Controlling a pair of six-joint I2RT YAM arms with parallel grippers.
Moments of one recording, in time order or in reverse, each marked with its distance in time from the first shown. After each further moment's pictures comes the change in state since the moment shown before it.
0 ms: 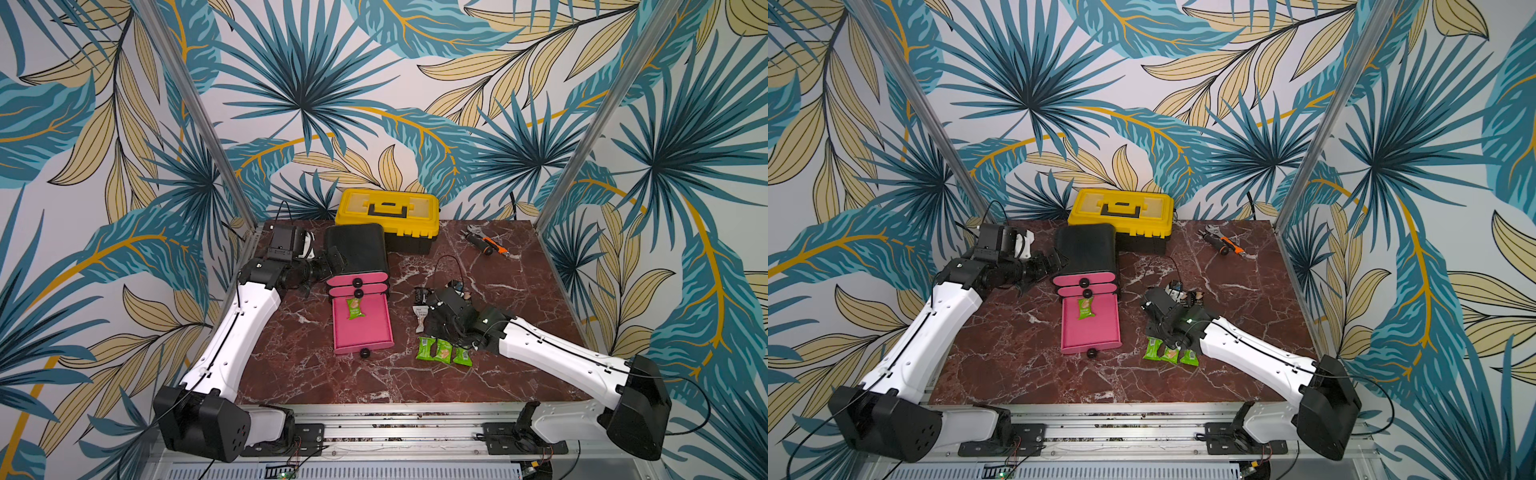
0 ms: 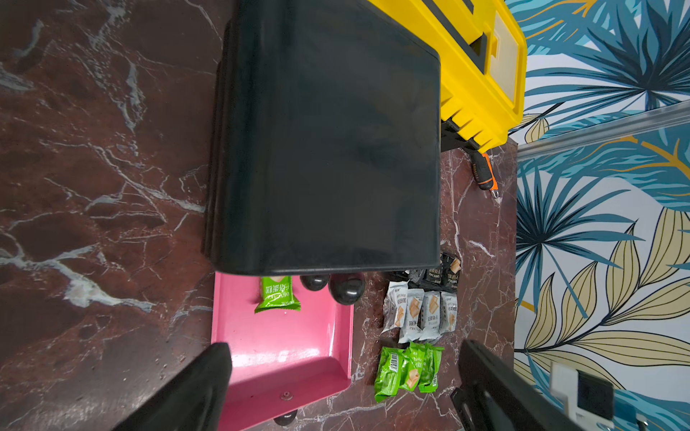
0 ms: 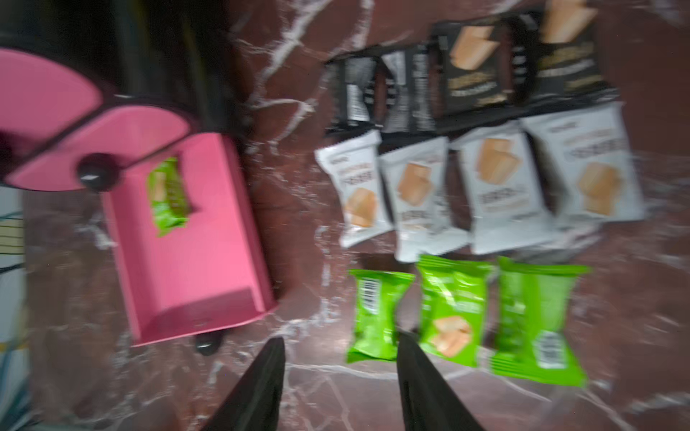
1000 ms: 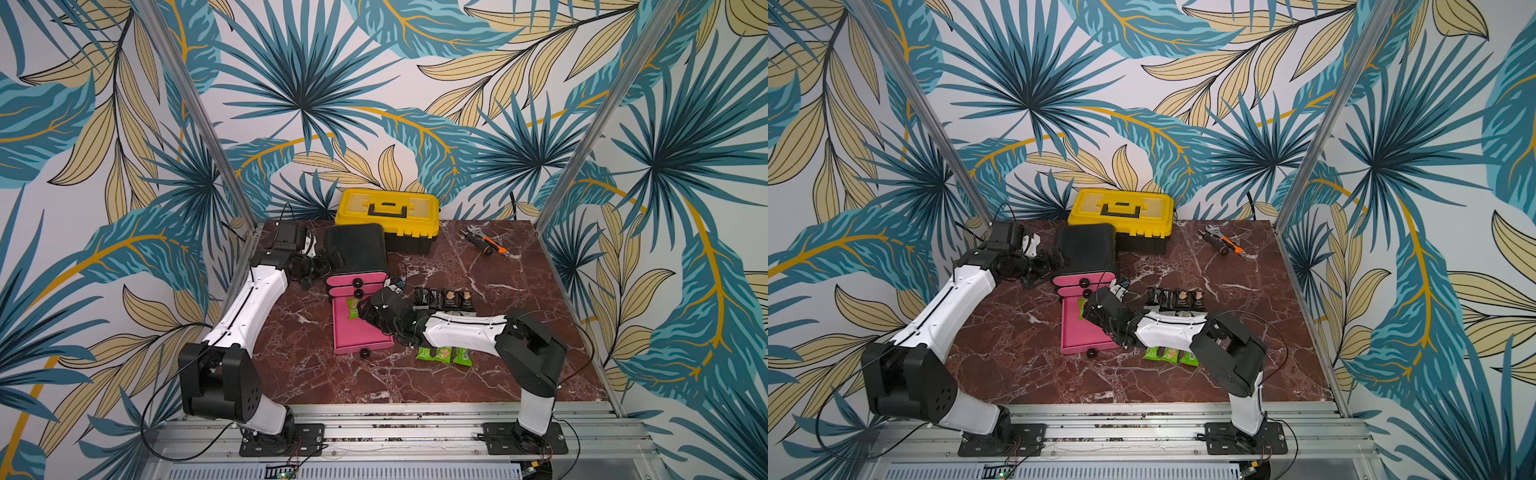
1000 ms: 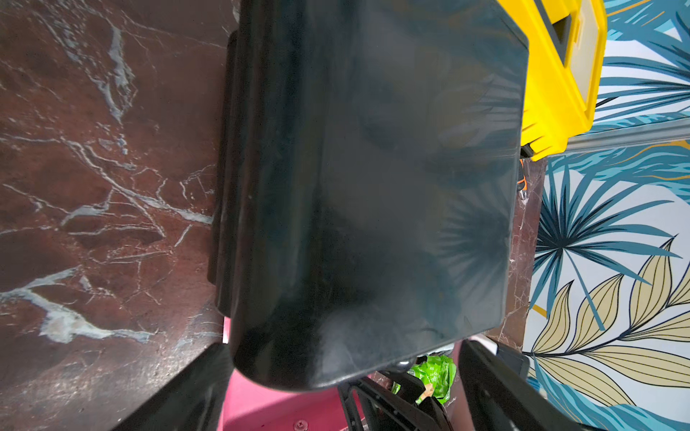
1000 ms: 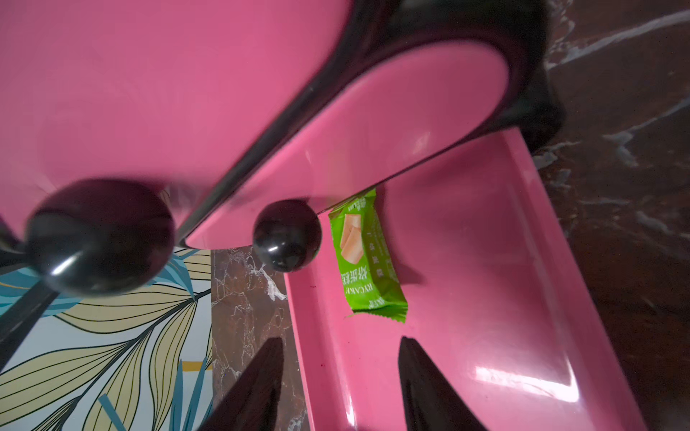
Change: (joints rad) left arm 0.061 0.170 0.008 0.040 0.074 0.038; right arm 0.087 0.563 0.179 0.673 -0.051 0.204
